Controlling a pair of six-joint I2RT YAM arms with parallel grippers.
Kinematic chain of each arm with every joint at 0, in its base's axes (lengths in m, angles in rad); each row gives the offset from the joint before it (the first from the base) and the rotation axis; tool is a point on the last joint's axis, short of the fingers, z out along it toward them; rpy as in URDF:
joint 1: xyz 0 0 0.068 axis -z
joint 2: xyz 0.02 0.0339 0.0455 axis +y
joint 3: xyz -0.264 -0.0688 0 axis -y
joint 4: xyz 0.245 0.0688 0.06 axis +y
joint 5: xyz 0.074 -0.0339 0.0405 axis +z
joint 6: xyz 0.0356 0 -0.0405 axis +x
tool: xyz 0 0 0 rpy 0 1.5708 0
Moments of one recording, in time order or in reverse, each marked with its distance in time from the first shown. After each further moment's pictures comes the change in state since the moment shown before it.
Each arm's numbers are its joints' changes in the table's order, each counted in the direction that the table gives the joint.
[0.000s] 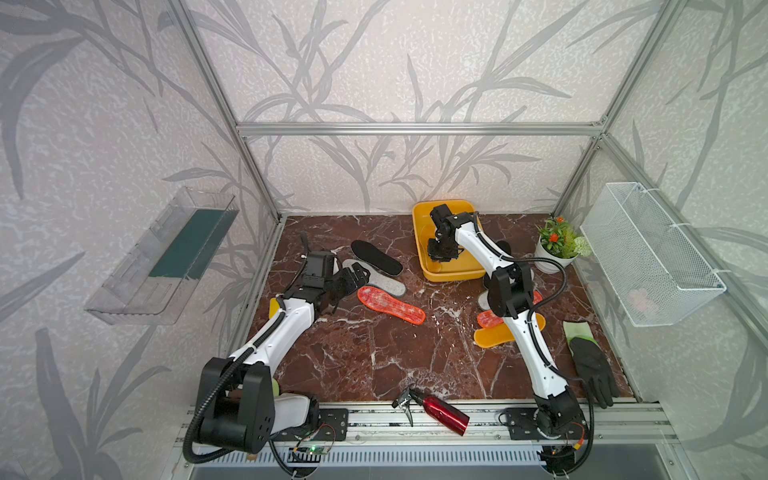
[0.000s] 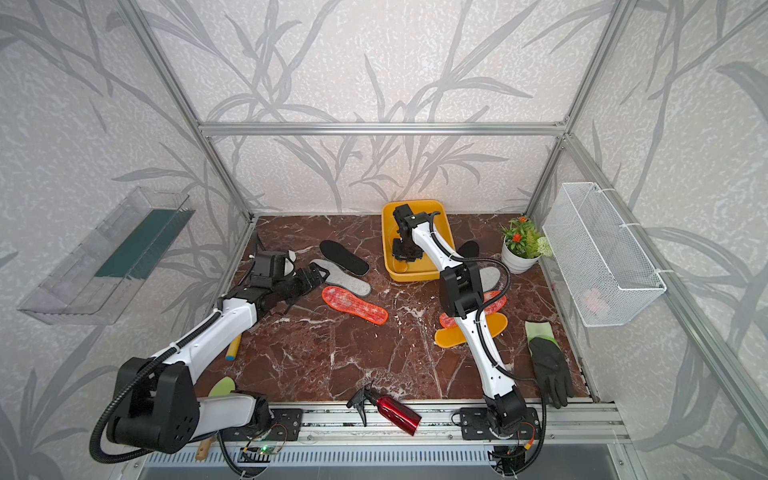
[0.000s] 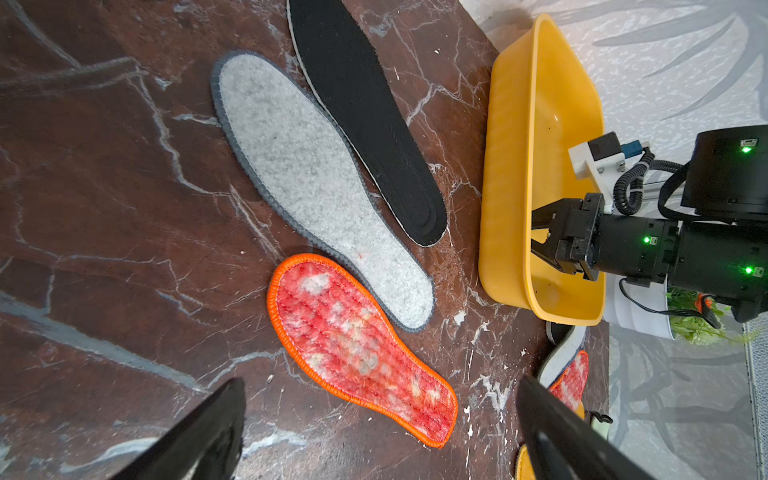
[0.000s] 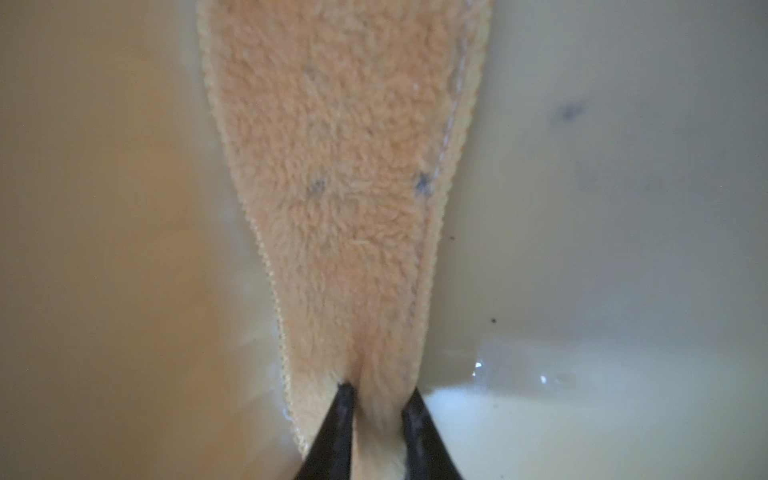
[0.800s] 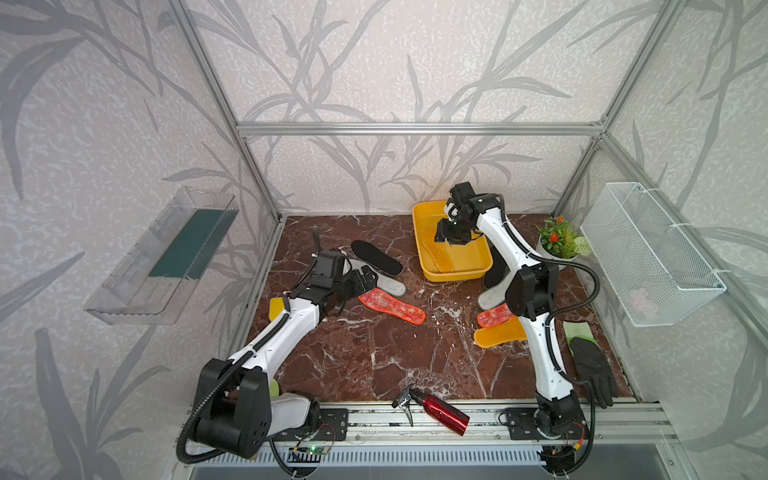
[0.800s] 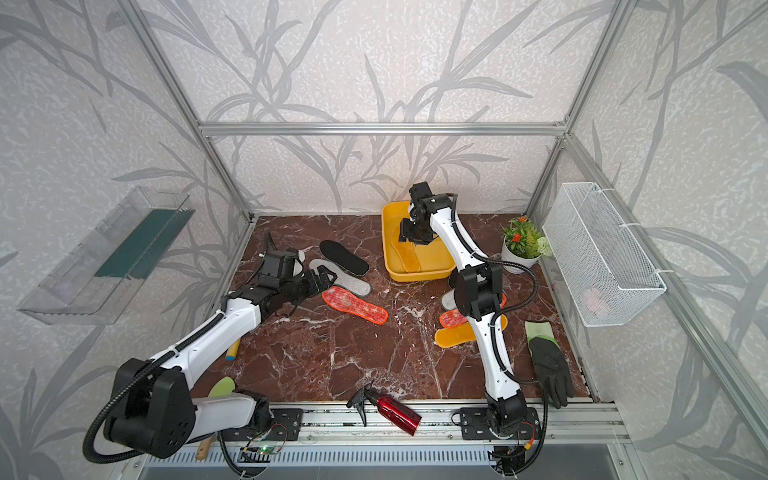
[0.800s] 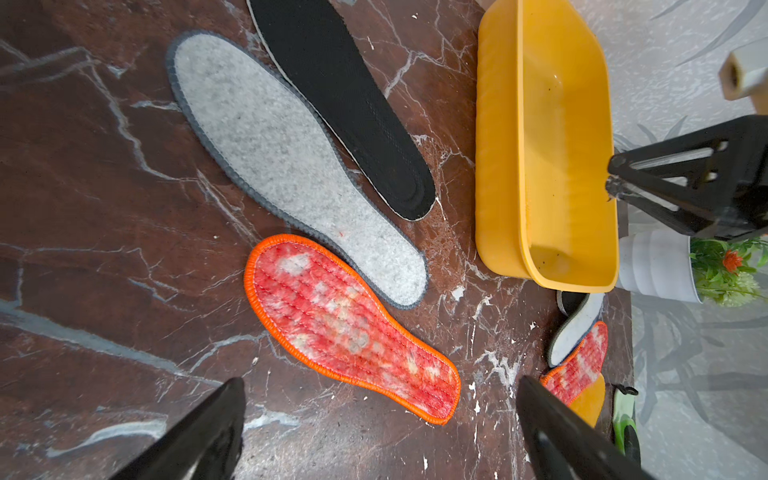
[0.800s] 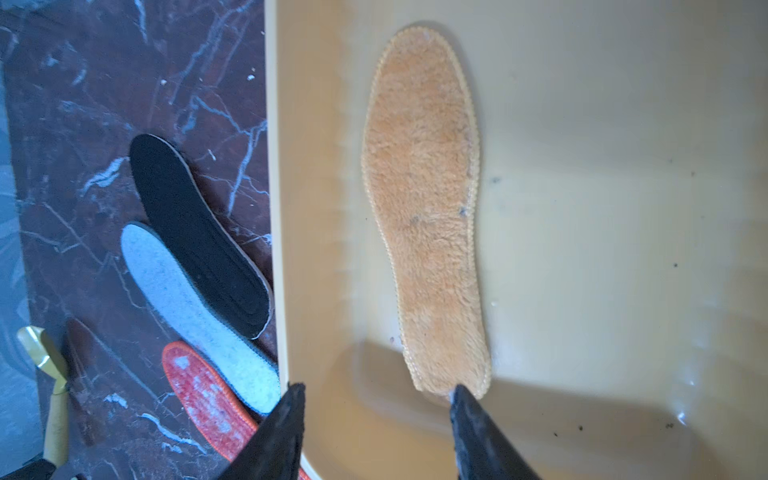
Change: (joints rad) left arm 0.090 -0.012 0.029 0.058 0.060 0.037; right arm 0.065 -0.208 -0.039 0.018 0.157 -0.117
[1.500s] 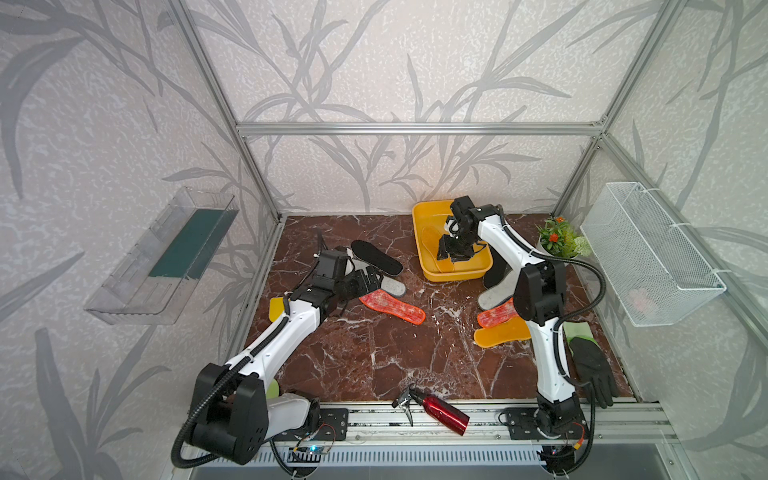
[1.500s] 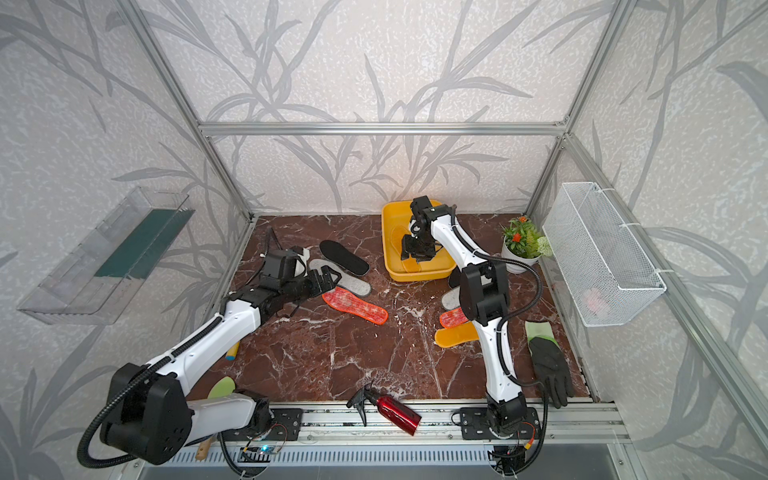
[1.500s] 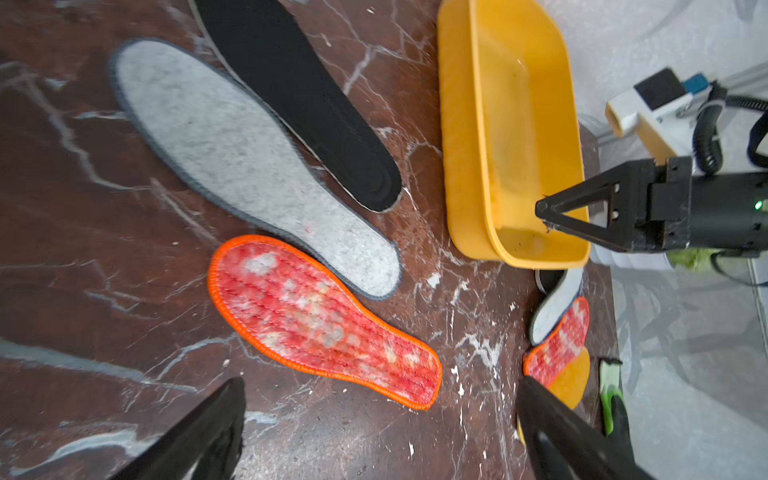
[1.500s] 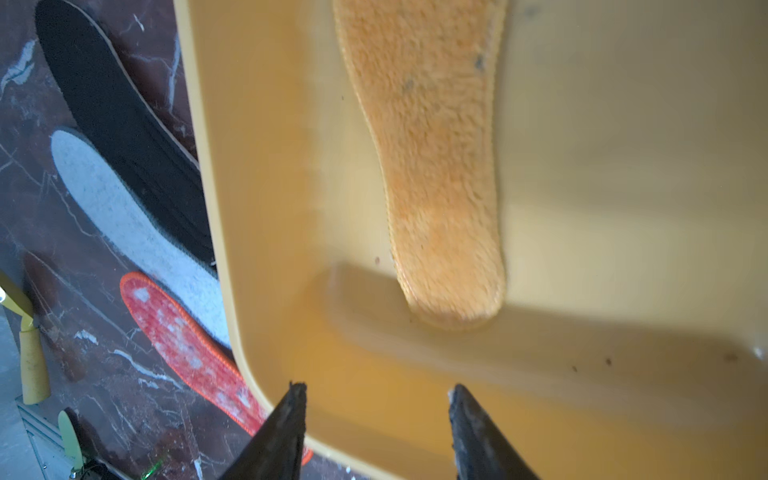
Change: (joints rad) left arm 0.086 -0.018 0.020 -0.009 -0.031 0.051; right arm 0.008 -0.204 -0.405 -0.055 0.026 -0.036
